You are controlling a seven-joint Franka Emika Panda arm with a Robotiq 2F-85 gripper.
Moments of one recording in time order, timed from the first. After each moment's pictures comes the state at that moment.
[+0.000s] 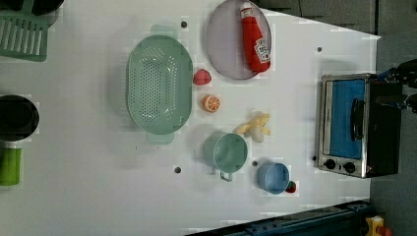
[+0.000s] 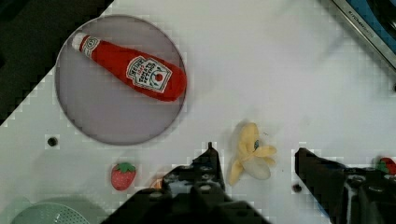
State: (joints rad) arm 0.01 -0.03 -0.01 -1.80 -0.01 0.18 0.04
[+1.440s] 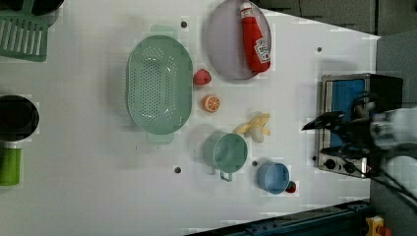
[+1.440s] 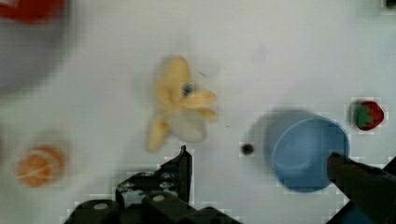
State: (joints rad) arm 0.00 -0.07 -0.02 -2.35 -0.01 0.51 0.04
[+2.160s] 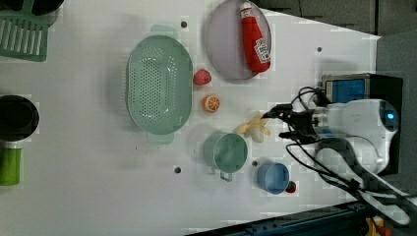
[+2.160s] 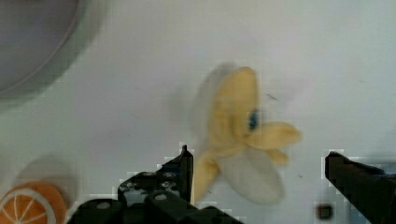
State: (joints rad) arm 0.01 0.23 0.04 -2.40 -0.03 0.96 0.02
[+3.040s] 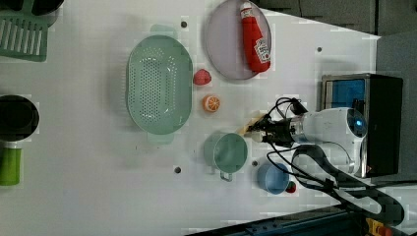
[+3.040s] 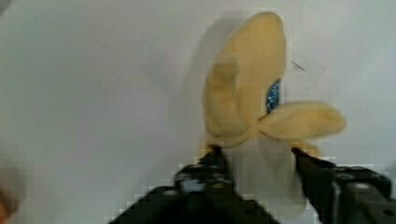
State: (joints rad) arm -0.01 0.35 0.08 -2.45 -0.03 1.10 0.02
